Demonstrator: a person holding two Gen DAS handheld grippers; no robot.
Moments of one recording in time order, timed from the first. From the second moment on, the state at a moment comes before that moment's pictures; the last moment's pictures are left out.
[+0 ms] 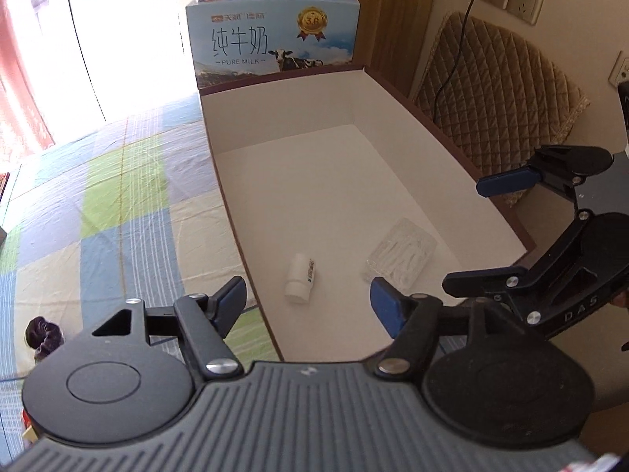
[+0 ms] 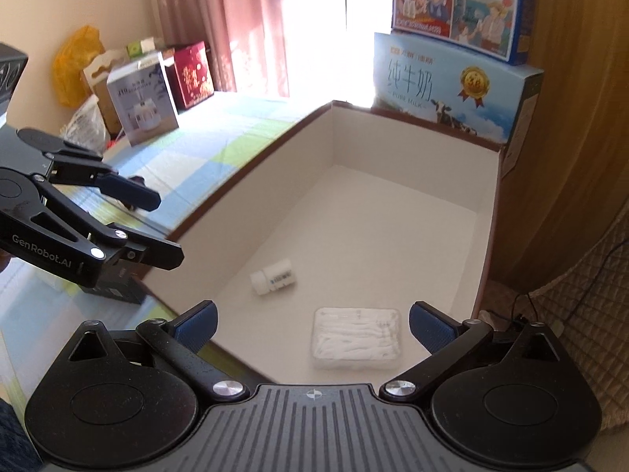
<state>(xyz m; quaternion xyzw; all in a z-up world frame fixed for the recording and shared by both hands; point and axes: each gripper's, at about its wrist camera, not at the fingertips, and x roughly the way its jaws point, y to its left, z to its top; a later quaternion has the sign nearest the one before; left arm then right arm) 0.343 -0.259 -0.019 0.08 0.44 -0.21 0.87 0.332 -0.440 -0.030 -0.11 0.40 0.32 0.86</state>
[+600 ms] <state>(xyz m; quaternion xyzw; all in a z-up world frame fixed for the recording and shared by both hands) 0.265 -0.189 0.007 0.06 0.43 -0.20 0.88 0.237 -0.427 -0.001 -0.06 0.37 0.28 0.88</state>
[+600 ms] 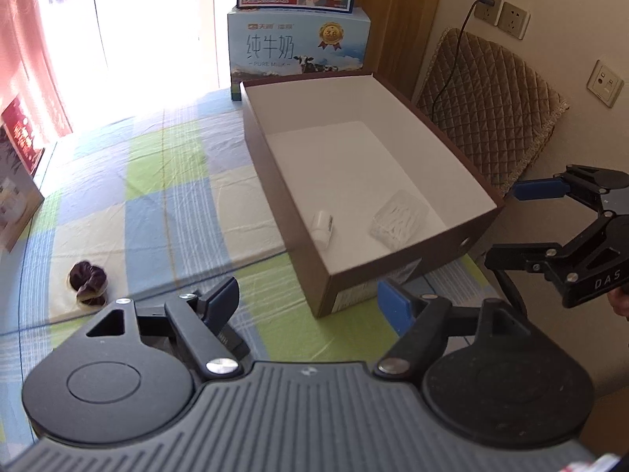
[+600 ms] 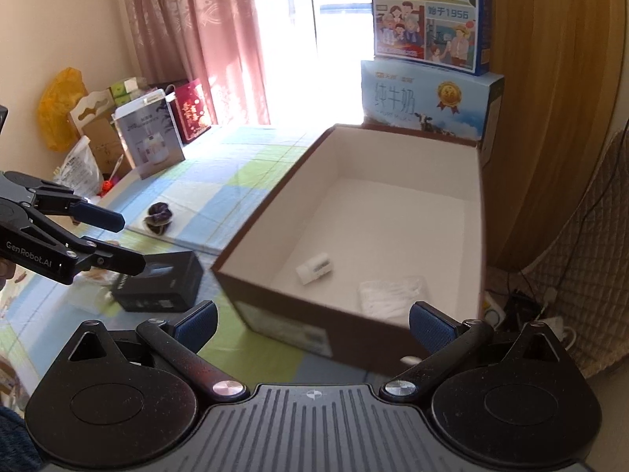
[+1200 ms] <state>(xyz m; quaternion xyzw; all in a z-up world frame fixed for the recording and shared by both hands) 0.202 -0.092 -0.003 0.02 0.46 -0.09 0.88 0.206 -0.360 -0.021 -0.05 0.40 0.37 0.84</state>
